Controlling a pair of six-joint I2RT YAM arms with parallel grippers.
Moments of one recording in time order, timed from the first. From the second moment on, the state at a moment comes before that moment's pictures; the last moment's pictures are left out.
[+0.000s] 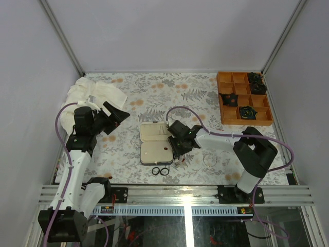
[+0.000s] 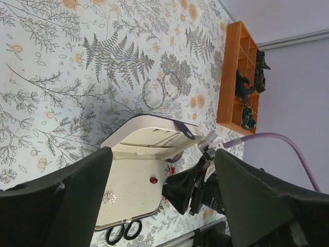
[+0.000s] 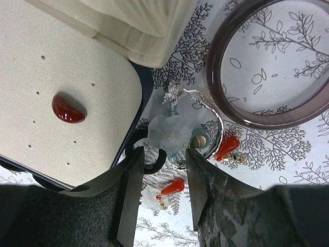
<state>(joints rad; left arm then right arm) 0.03 0.86 0.74 -0.36 0.43 -0.80 0.90 1.71 0.99 -0.45 0.02 0.42</state>
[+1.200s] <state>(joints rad) 0.04 0.86 0.74 -0.36 0.44 -0.80 0.85 1.51 1.00 -0.50 0.05 0.37</state>
